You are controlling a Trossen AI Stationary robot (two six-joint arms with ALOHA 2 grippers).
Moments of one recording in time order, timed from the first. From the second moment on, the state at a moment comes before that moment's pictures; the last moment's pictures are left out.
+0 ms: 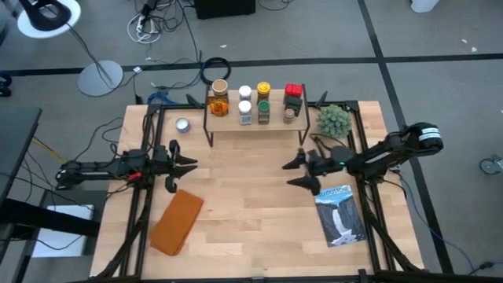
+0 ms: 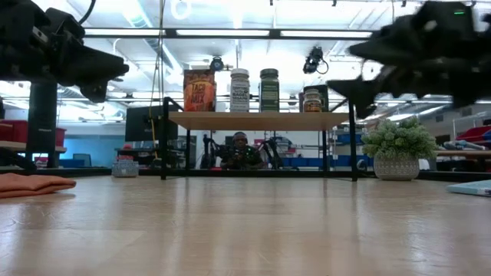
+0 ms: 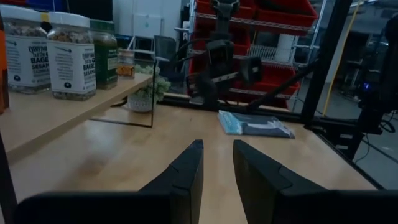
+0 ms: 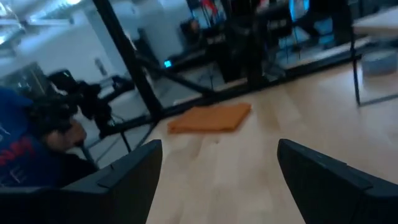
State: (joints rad) left arm 0.00 0.00 0.01 0.04 -0.06 -0.13; right arm -0.02 1.35 0.15 1.23 -0.21 0.36
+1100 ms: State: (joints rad) left arm 0.00 0.01 0.01 0.02 -0.12 -0.11; right arm 0.27 0.40 0.01 0.23 0.39 0.31
